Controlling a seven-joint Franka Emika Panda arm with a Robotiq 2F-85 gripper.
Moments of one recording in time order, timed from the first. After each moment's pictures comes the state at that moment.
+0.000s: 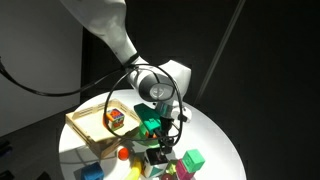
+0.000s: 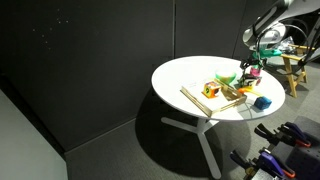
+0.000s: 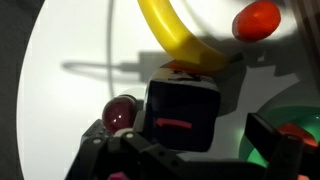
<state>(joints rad) -0.41 0.66 -0.28 -1.74 0.11 2.34 -0.03</state>
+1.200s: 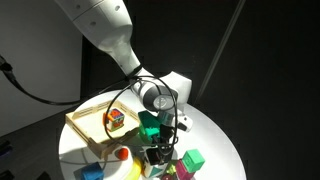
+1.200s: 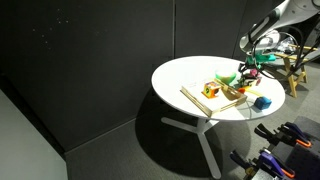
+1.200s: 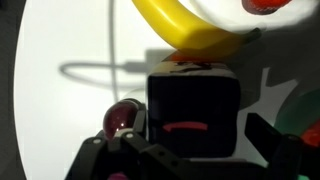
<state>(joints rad) -0.42 0.78 -0.28 -1.64 0.11 2.34 0.12</state>
